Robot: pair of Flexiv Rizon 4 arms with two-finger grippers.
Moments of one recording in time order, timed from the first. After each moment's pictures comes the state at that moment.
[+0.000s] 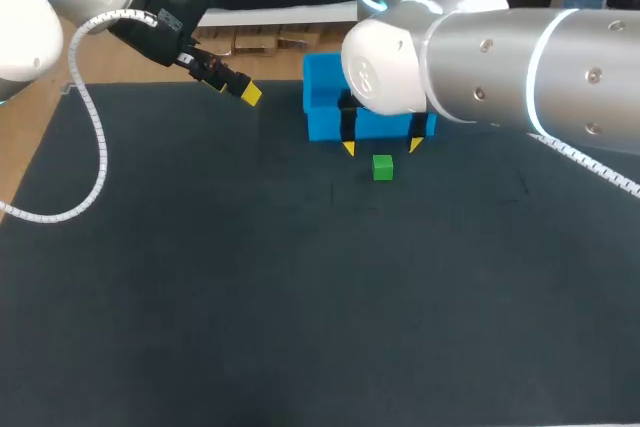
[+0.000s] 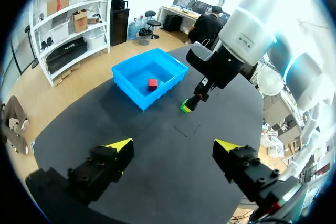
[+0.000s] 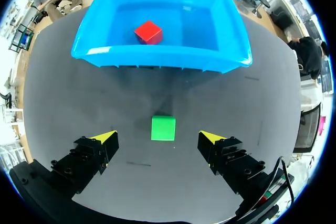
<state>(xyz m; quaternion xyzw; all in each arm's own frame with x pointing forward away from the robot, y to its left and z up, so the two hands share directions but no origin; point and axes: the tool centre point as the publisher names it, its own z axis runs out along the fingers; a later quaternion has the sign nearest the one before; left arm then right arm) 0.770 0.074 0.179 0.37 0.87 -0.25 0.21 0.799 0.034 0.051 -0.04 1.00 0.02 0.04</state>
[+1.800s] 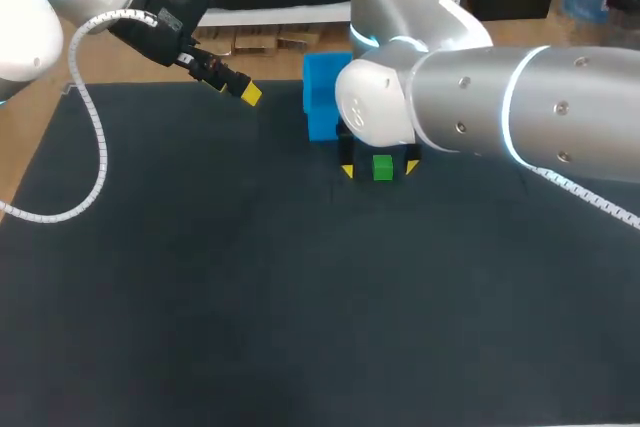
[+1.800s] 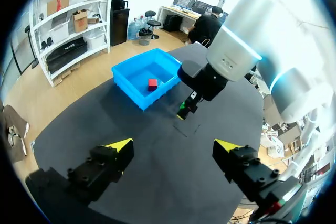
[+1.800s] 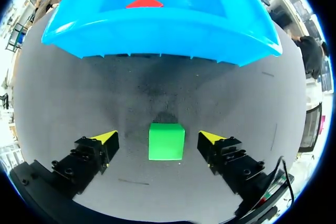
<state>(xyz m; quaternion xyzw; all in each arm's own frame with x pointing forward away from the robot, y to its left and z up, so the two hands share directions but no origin) 0.770 0.074 0.179 0.37 0.87 -0.25 0.21 0.800 0.036 0.003 -0.04 1.00 0.01 0.03</state>
